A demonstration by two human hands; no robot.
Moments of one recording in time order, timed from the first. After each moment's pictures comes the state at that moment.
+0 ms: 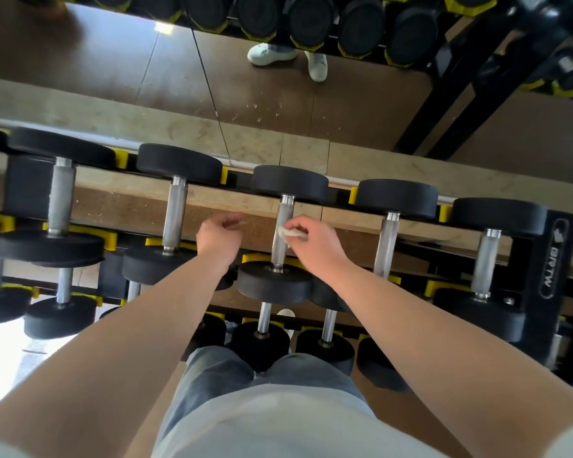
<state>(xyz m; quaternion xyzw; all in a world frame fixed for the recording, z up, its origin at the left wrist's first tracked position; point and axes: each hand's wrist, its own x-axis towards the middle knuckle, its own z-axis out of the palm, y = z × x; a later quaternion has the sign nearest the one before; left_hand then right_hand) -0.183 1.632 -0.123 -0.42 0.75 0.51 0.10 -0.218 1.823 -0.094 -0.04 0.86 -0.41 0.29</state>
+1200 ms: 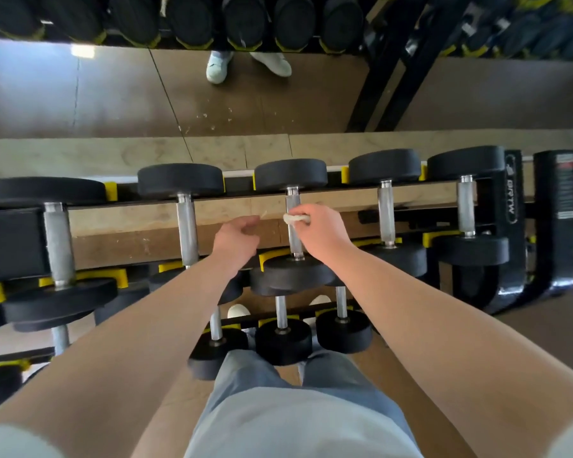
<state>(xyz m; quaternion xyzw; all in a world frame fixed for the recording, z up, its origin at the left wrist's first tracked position) -0.188 1.589 -0.125 -0.24 0.78 0.52 0.26 -0.194 1.769 -0.082 0.08 0.92 -0.34 0.20</state>
